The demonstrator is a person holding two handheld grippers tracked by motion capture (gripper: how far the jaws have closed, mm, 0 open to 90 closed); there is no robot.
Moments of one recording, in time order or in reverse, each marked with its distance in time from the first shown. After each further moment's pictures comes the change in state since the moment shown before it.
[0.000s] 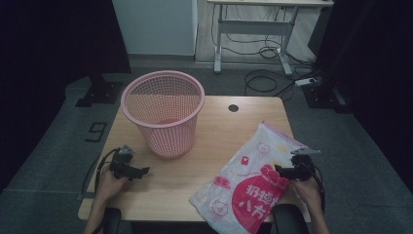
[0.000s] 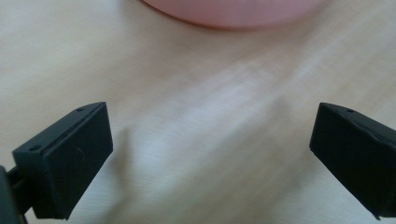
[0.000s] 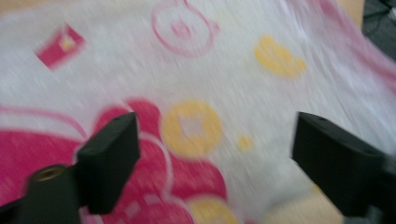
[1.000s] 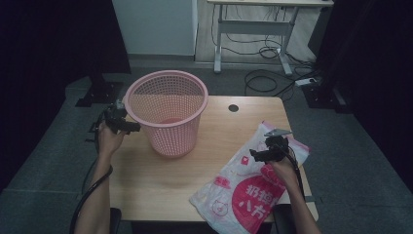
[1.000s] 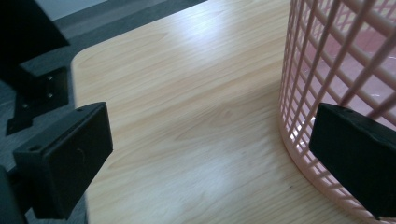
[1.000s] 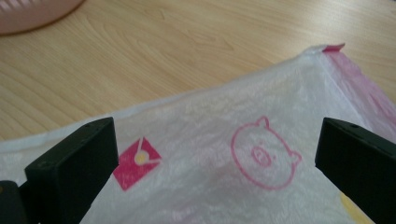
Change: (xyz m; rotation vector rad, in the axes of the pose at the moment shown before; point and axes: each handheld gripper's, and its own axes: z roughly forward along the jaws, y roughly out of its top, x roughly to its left) left arm 0.065 0.120 -0.001 -0.107 0.246 -0.001; right arm 0.049 0.077 0.038 -0.046 0.084 -0.104
